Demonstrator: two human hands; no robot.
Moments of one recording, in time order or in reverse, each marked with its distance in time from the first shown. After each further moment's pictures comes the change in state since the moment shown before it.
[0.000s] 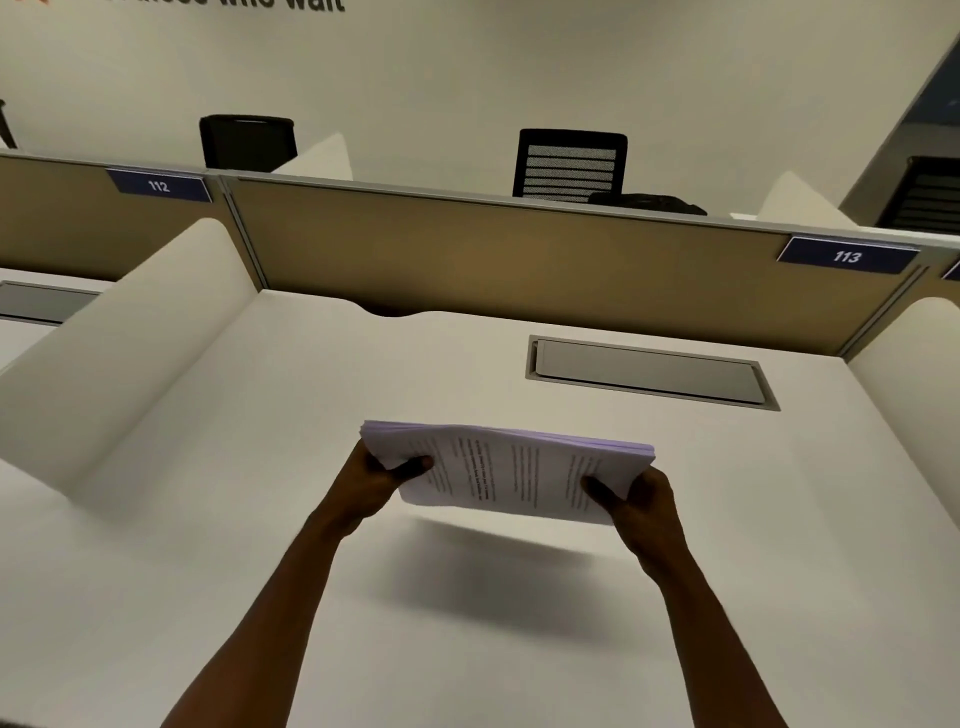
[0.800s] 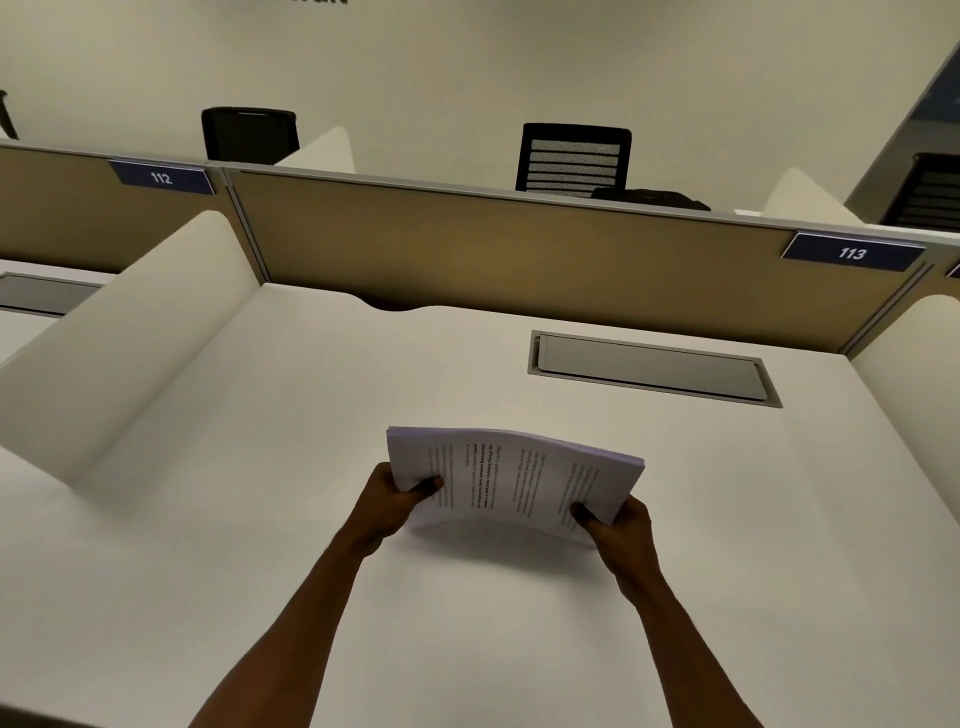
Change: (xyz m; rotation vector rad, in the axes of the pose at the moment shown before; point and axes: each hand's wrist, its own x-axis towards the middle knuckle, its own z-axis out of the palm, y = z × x) left_hand -0.002 -0.058 0.015 0.002 0.007 -0.136; right_hand -0.010 0.059 0.014 0.006 0.051 0.134
